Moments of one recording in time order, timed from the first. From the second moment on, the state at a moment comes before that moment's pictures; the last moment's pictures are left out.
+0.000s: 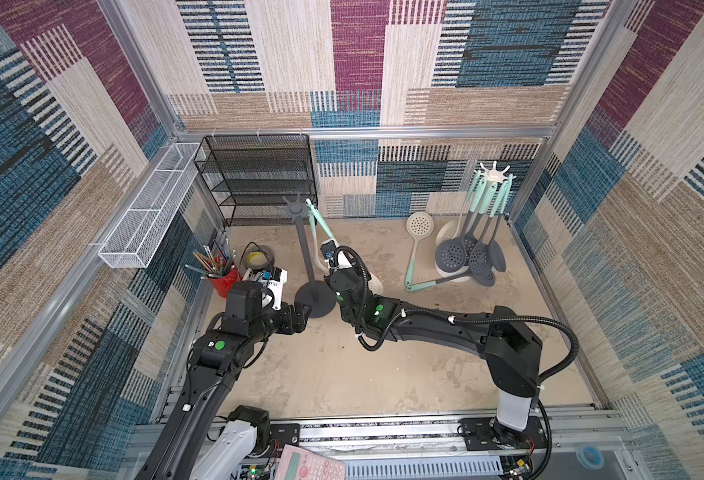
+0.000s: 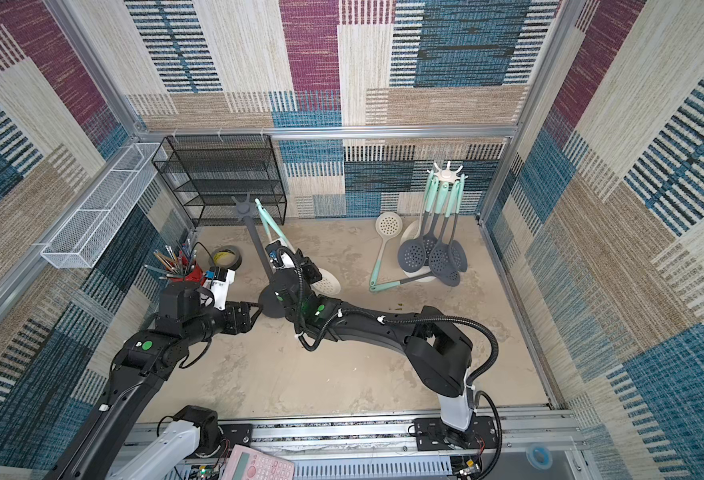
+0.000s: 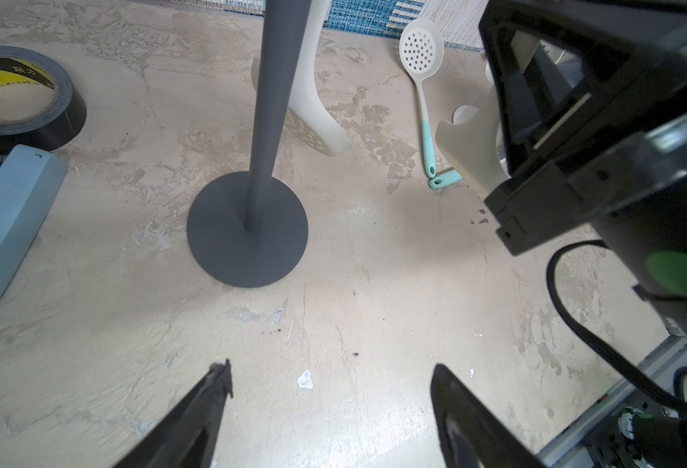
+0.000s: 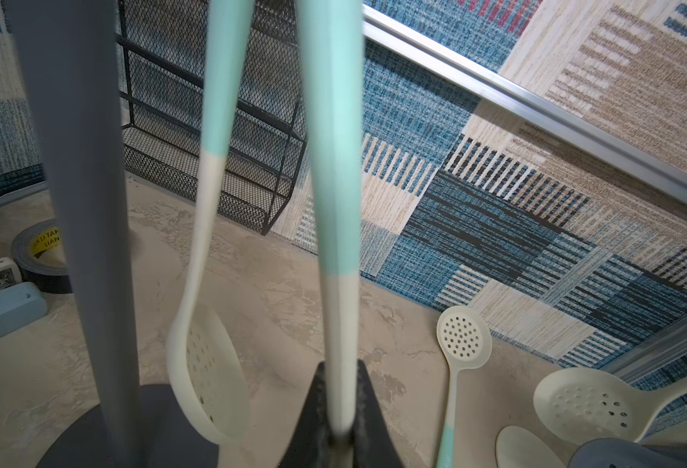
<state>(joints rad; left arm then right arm) -0.22 0.82 0.85 -0.70 0.26 -0.21 1.07 1.90 1.43 0.30 0.93 -0.23</state>
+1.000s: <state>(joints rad) -0.22 0.83 0.84 -0.67 0.27 -0.21 1.08 1.71 1.26 0.33 0.68 -0.12</state>
